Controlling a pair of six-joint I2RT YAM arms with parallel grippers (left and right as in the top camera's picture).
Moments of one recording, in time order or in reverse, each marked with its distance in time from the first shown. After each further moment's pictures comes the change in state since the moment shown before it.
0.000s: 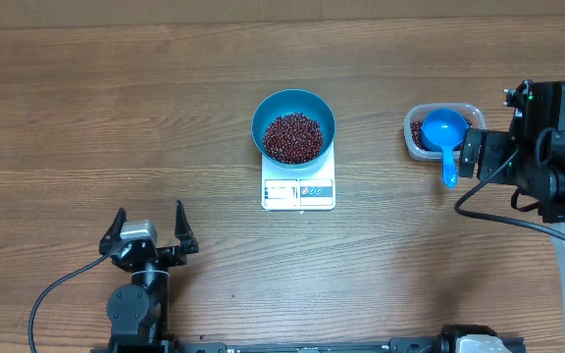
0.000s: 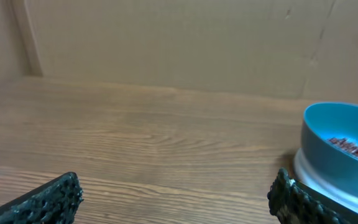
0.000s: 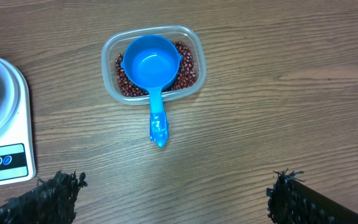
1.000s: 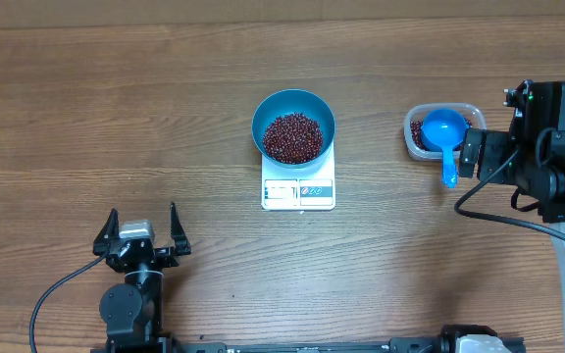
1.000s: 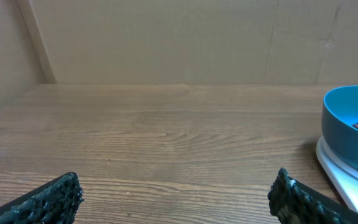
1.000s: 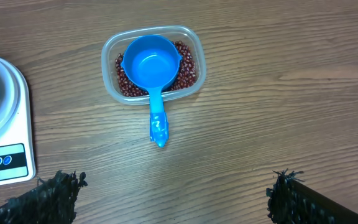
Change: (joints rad) left arm 0.123 0.000 0.000 -0.016 0.108 0.078; right arm 0.000 0.000 0.000 0.000 0.000 0.000
